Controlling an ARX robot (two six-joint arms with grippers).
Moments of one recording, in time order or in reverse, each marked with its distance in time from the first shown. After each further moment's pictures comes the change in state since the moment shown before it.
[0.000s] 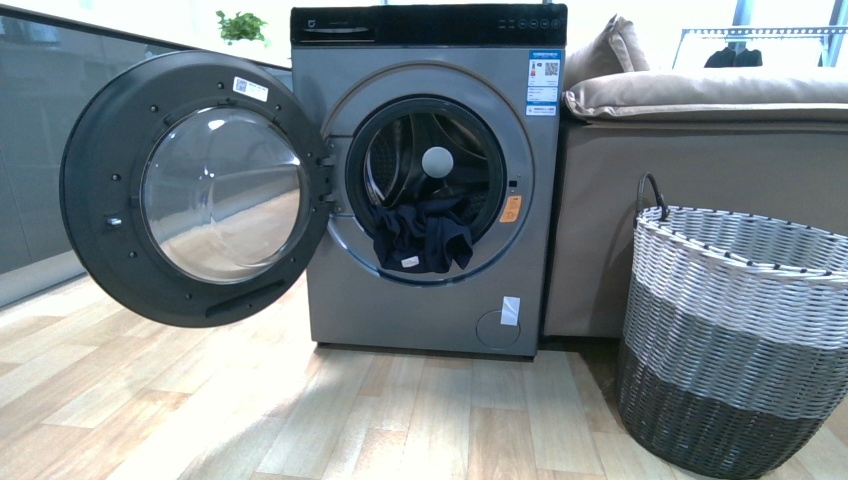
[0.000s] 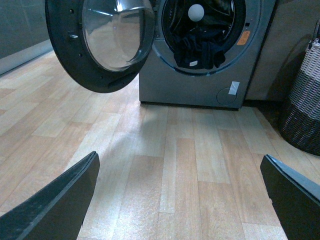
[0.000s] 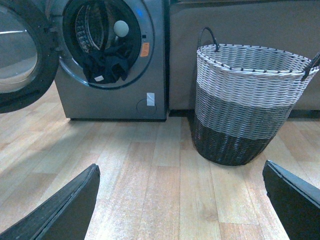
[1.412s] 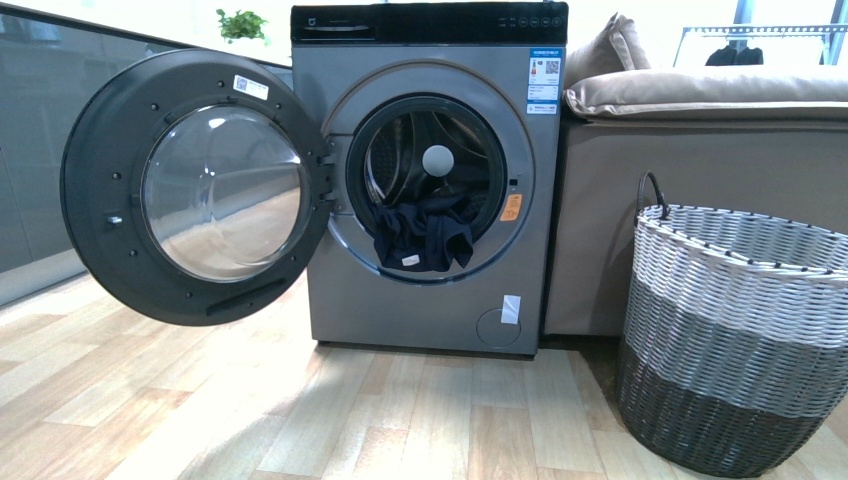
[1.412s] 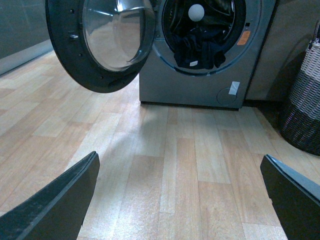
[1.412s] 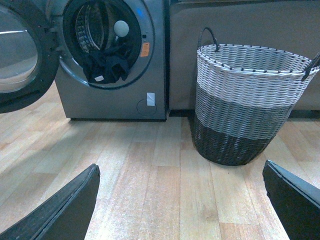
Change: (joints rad) left arm 0.000 0.000 0.000 0.000 0.000 0.000; right arm 0.000 0.000 0.000 0.000 0.000 0.000
